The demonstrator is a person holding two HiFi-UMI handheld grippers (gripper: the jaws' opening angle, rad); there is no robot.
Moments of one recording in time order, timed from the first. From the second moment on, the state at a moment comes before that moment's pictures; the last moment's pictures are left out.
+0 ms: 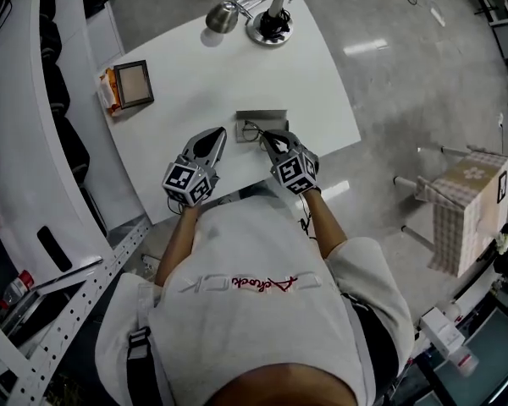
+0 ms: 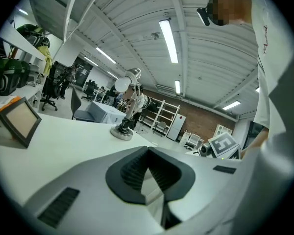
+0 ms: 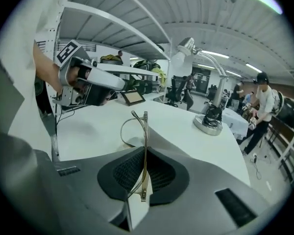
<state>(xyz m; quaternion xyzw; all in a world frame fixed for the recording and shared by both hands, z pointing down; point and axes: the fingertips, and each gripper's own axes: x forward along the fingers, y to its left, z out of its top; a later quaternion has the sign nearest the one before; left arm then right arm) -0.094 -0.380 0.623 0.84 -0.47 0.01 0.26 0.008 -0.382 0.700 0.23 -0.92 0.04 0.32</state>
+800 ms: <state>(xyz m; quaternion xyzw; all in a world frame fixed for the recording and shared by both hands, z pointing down) -0.109 -0.389 0.623 0.83 -0.49 0.01 0.26 -0.007 -0.416 0.745 0.09 -0.84 -0.19 0.49</state>
